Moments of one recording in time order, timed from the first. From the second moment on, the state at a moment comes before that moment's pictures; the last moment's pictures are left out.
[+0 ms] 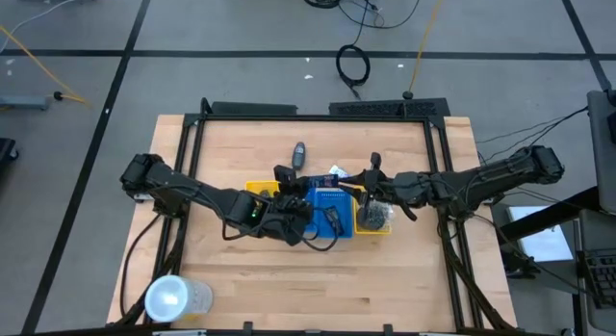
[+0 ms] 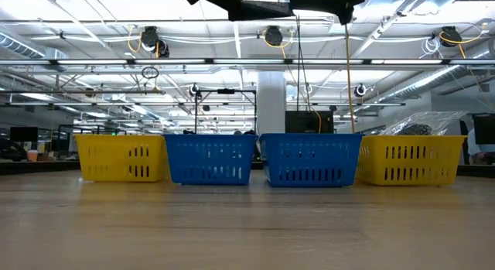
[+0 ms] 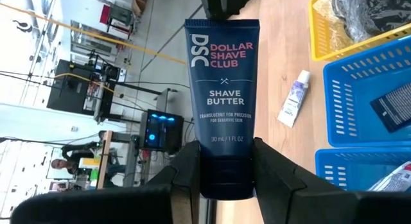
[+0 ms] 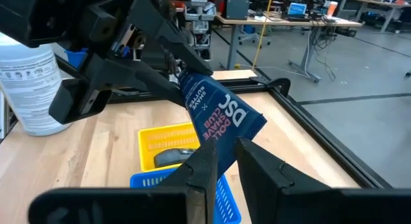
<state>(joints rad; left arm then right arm) -0.34 1.73 1.55 -0.68 -1.00 0.31 0.20 1.16 0.81 0.13 0.46 0.06</state>
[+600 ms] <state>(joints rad) -0.34 1.73 1.55 -0.69 -1.03 0.30 0.18 1.15 0.81 0.12 0.44 0.06</state>
